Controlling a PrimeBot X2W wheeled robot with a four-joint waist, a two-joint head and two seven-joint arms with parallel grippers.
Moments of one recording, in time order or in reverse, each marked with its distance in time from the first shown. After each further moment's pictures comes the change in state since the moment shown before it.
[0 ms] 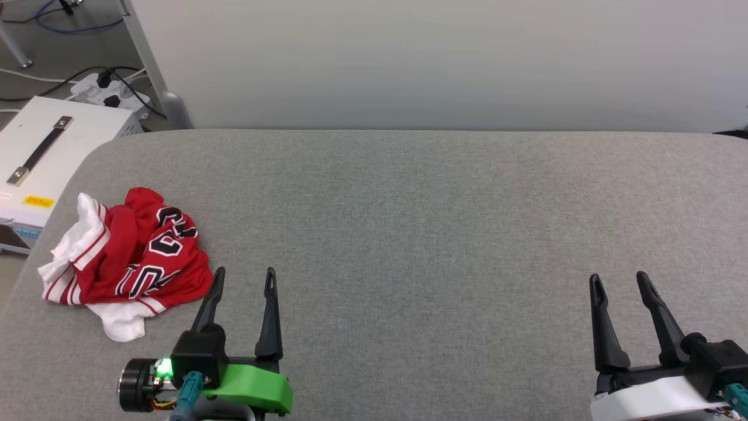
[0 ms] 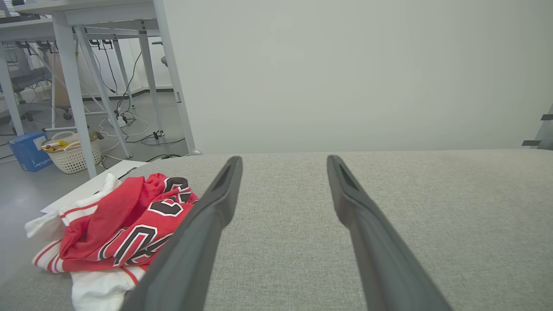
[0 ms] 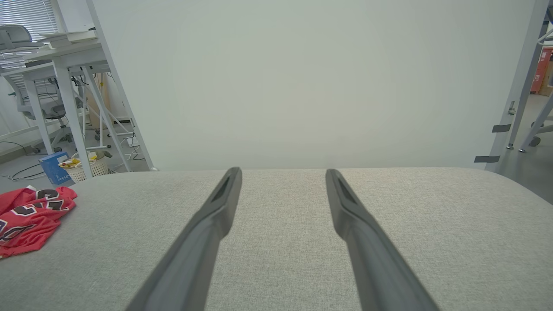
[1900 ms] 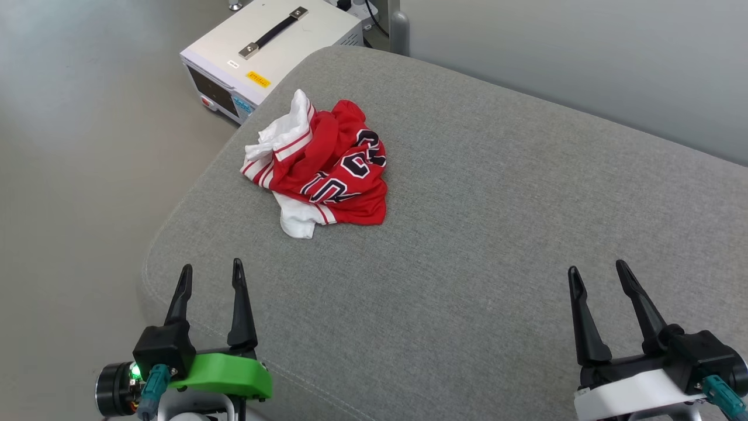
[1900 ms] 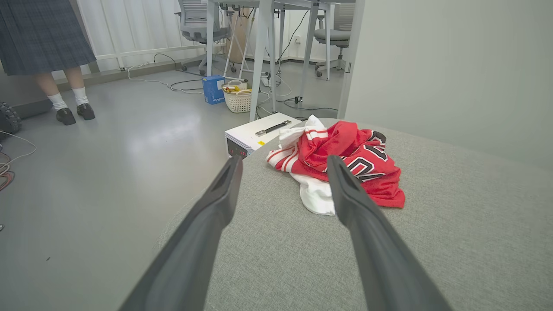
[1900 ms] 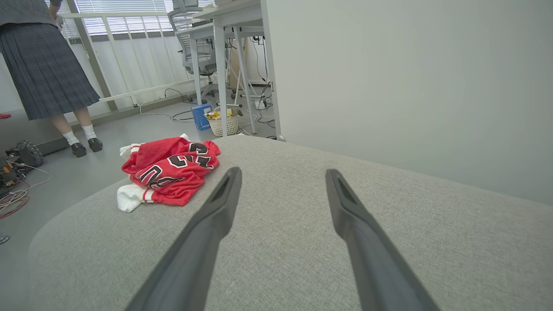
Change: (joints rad) left arm -0.018 0.000 0.059 0.007 -0.087 0.036 0.000; right arm -0.026 0.001 0.047 -0.007 -0.051 0.000 -0.003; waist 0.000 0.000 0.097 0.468
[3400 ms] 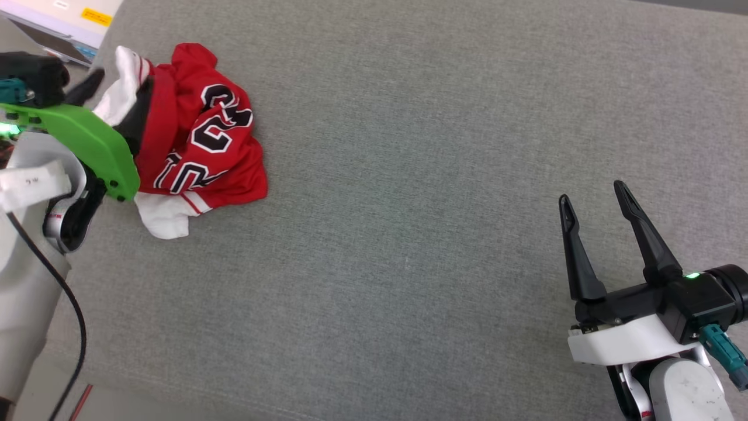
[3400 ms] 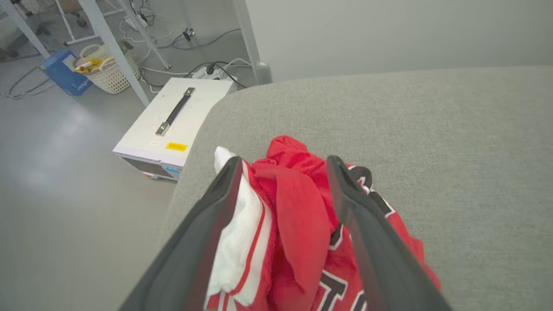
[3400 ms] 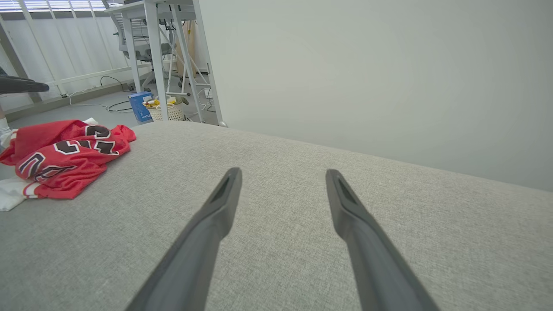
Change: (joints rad) left arm -0.837 0.554 -0.443 0.534 -0.552 -0.203 0.275; right arm -0.167 -0.015 0.043 -0.062 -0.108 0.000 -0.001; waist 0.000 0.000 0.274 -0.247
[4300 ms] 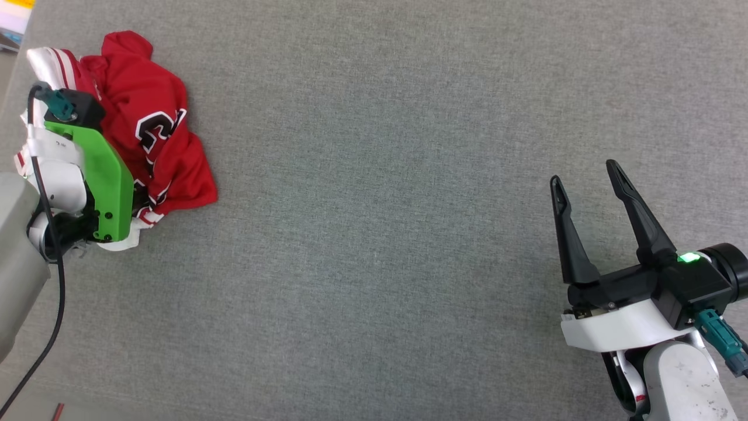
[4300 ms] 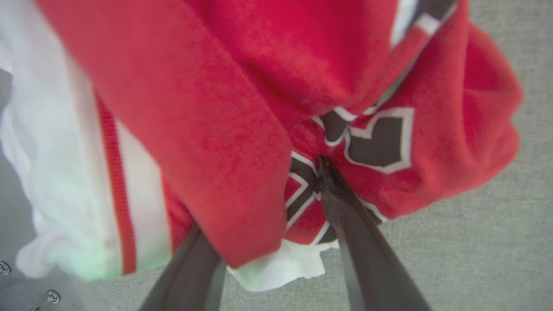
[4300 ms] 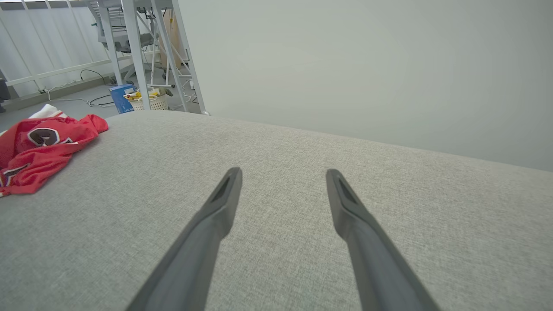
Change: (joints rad) left arm -0.146 0.130 -0.488 0.125 -0.402 0.000 0.526; right arm -0.057 -0.006 0.027 0.001 0.002 0.000 0.000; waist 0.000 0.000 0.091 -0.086
